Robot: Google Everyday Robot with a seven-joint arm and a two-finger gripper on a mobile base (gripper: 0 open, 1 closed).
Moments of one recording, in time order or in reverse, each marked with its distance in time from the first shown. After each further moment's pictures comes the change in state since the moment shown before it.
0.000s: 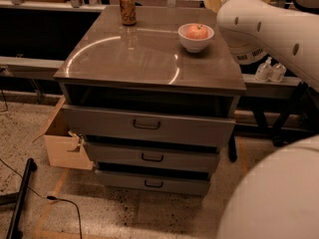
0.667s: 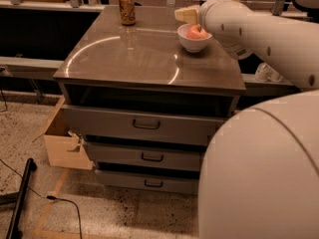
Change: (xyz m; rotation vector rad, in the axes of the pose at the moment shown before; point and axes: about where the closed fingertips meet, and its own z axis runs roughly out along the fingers) arm 0.034 0.104 0.030 -0.328 0.079 0.088
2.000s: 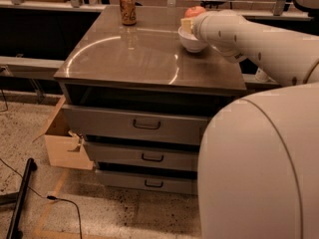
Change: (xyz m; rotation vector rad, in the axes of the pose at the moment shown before) arm 0.045 0.023 0.028 -0.108 0.082 0.050
